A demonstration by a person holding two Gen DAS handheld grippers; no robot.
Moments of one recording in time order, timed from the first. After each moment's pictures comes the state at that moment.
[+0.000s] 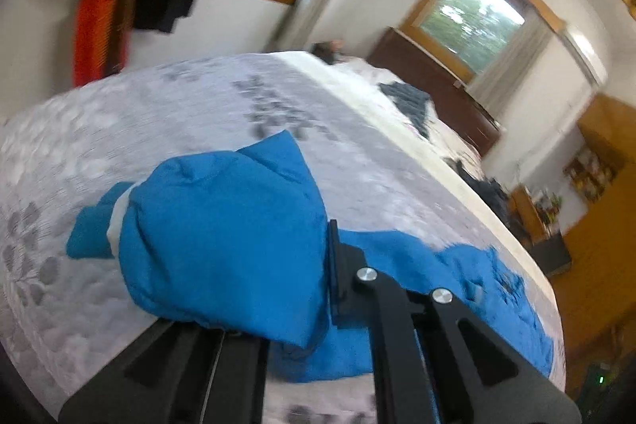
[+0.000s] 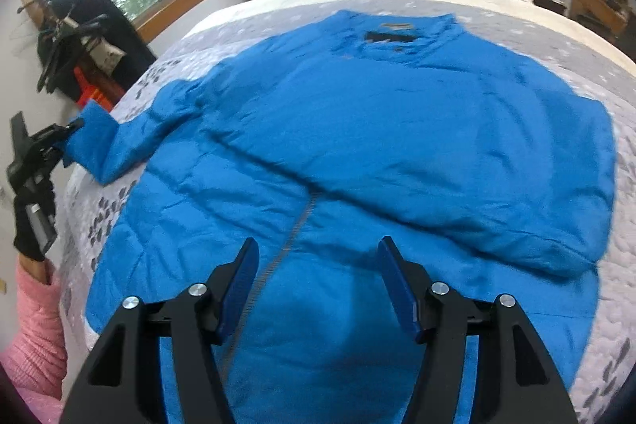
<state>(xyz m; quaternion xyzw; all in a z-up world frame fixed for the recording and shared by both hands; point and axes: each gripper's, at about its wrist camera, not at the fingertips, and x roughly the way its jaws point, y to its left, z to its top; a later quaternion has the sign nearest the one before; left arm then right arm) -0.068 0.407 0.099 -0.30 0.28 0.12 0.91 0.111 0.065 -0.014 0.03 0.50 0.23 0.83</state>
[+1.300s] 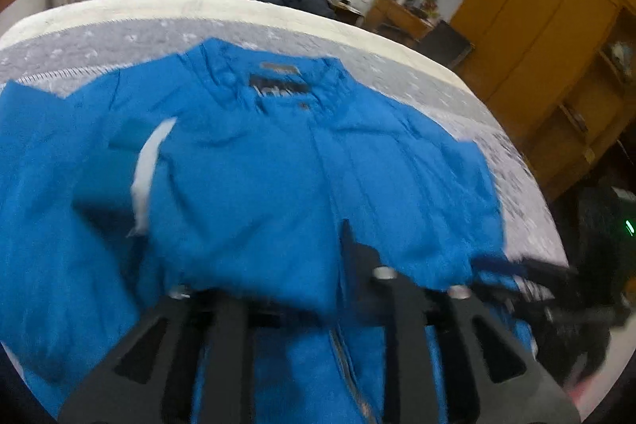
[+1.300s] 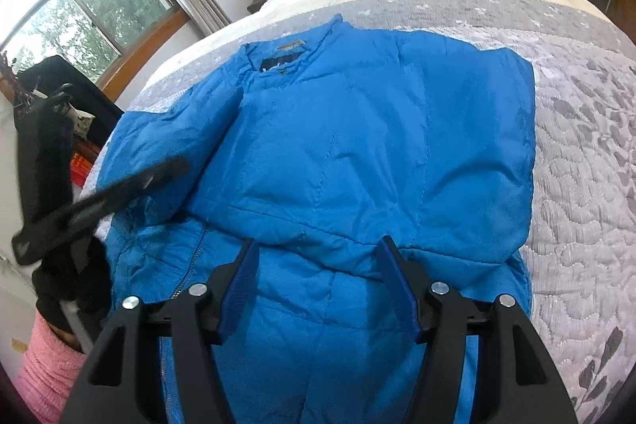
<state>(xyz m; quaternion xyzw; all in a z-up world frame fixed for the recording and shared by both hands) 0.066 0.074 0.037 -0.13 0.45 -0.22 0.86 0.136 -0.025 -0.026 0.12 0.50 0.17 0.84</state>
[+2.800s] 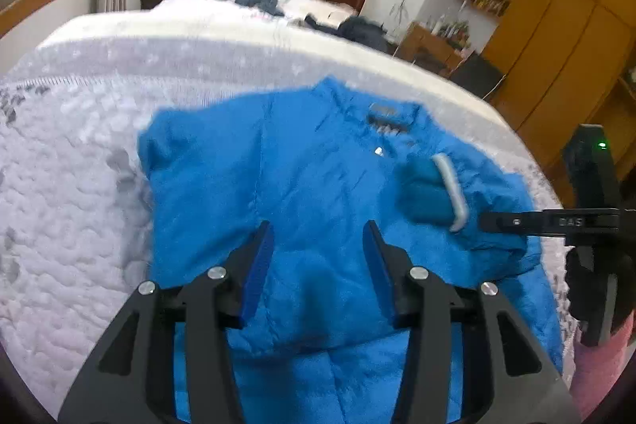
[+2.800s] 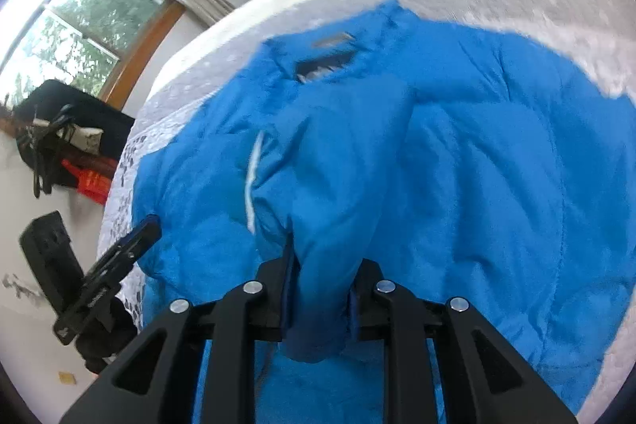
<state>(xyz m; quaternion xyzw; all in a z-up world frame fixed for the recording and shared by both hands) 0.074 0.176 0.023 -0.12 0.42 -0.11 0.89 0.221 0.034 -0.029 0.18 0.56 0.19 0.79</state>
